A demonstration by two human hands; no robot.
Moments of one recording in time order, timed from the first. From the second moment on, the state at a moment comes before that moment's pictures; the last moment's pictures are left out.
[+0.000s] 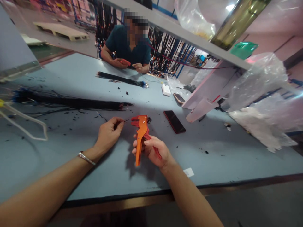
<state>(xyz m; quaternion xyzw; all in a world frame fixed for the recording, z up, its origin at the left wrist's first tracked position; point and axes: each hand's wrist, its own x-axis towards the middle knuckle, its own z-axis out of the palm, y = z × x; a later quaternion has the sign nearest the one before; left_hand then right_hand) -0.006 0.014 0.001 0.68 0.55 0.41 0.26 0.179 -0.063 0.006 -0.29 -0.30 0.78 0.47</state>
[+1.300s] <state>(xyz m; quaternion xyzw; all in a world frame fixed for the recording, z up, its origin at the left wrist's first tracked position) -0.005 0.012 -0.006 0.69 0.50 0.44 0.29 0.181 -0.064 0.007 -0.32 -0.34 0.77 0.43</state>
